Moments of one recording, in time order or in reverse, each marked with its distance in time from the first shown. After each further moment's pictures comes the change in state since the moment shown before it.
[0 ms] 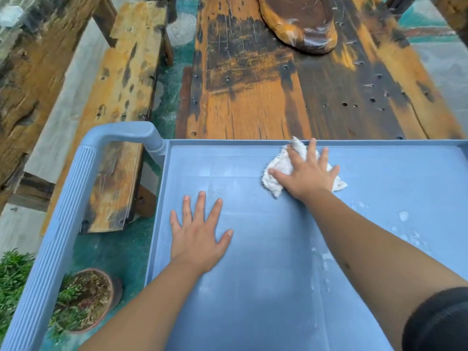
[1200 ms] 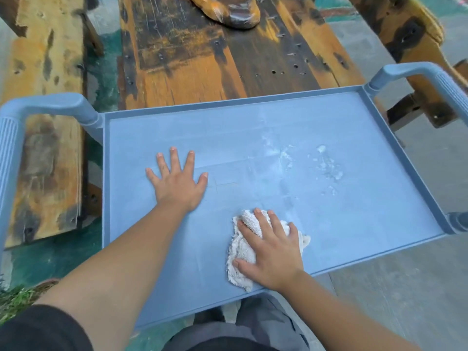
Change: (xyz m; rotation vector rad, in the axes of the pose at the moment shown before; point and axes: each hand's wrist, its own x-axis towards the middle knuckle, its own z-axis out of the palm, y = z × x) left_hand 0.016 0.071 -0.001 -0.033 0.000 0.015; right_hand -0.313 0.067 0.033 -0.040 -0.025 -0.249
